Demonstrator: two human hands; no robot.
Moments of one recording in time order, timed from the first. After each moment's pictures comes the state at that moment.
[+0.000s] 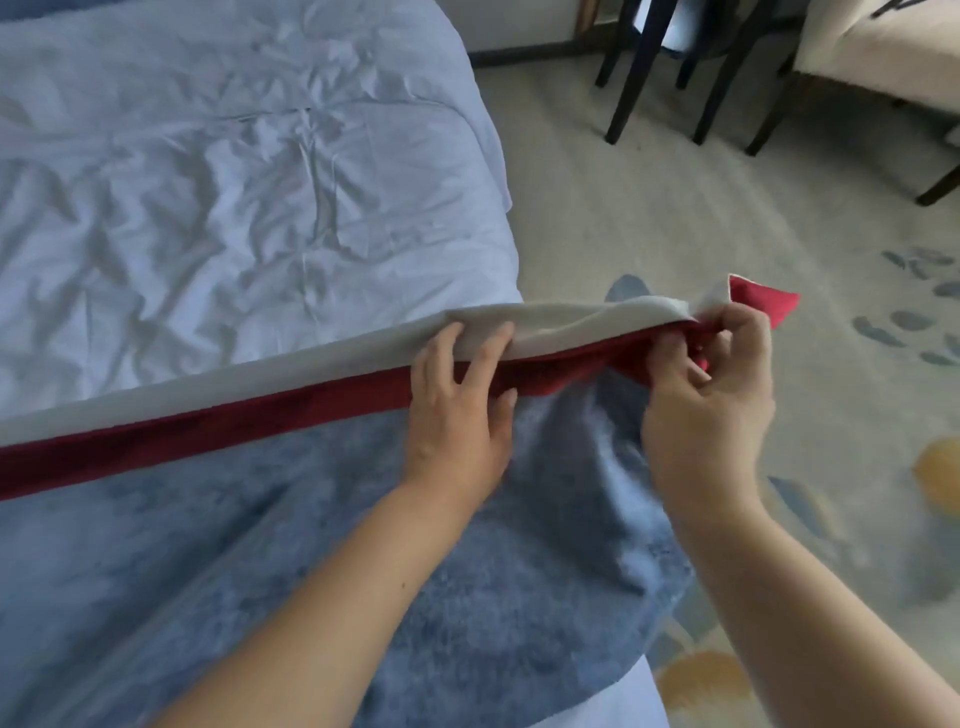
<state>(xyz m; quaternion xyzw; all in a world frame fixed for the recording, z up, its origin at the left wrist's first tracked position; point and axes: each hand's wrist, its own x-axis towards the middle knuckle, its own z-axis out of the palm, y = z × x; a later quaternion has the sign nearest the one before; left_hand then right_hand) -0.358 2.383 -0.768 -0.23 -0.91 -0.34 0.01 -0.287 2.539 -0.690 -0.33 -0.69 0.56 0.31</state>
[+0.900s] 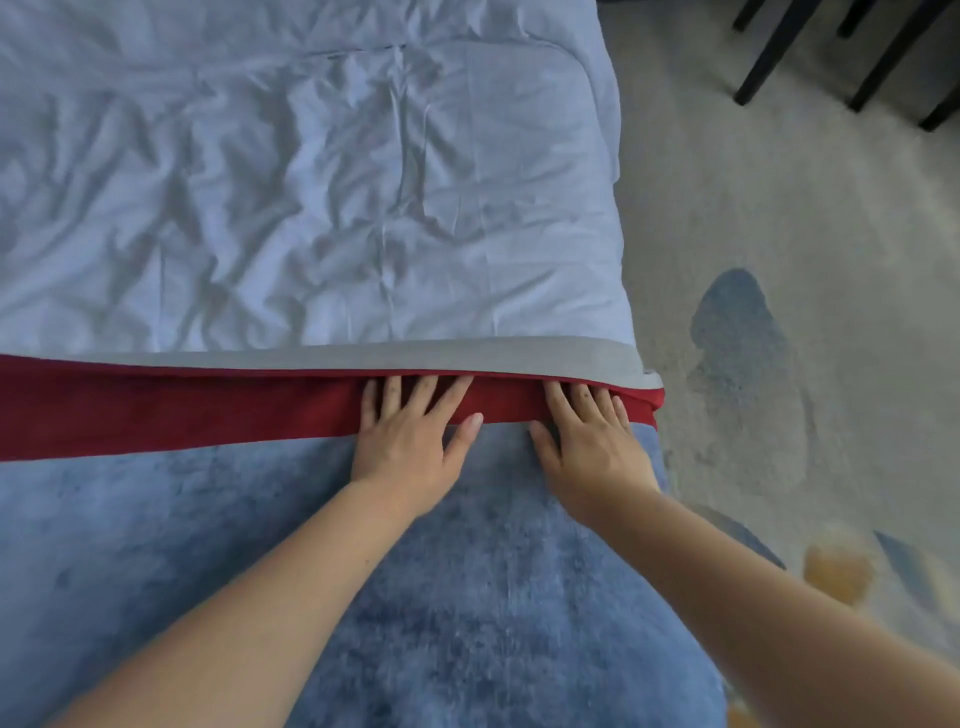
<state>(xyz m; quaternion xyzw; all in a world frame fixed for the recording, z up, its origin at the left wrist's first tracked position) -0.430 2.281 -0.849 -0.17 -0.97 -0.02 -0.18 -0.374 2.488 -0.856 -0.09 -0.96 0.20 -0.17</state>
